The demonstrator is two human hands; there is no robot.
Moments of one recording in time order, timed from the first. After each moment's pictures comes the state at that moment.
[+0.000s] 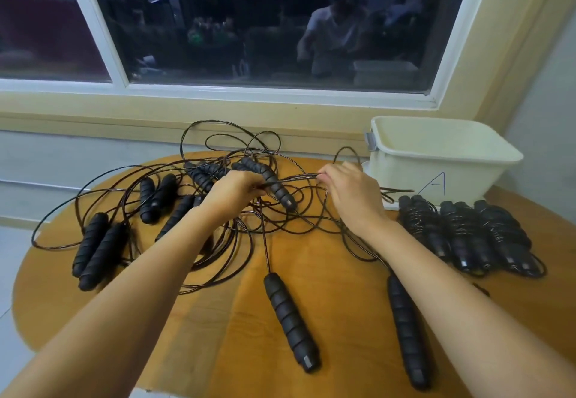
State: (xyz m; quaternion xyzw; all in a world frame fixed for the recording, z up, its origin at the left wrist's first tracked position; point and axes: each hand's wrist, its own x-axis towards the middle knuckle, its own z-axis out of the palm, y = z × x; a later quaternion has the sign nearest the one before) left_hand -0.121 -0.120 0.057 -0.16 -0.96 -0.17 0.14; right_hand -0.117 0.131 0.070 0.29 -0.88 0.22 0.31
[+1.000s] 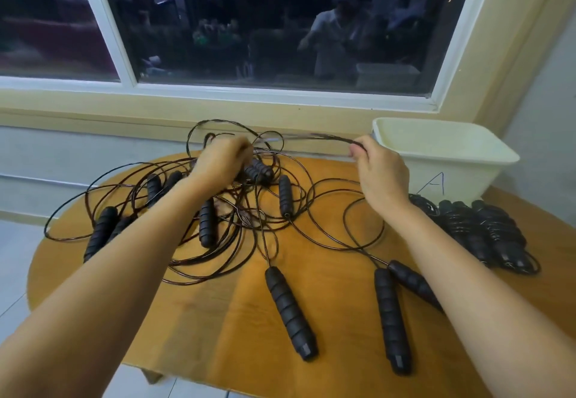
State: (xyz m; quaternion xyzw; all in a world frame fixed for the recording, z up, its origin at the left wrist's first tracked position) left_hand -0.115 -0.127 0.112 -0.06 -0.97 -0.18 0.18; right_hand -0.108 0.151 0.110 0.15 -0.90 0.31 0.28
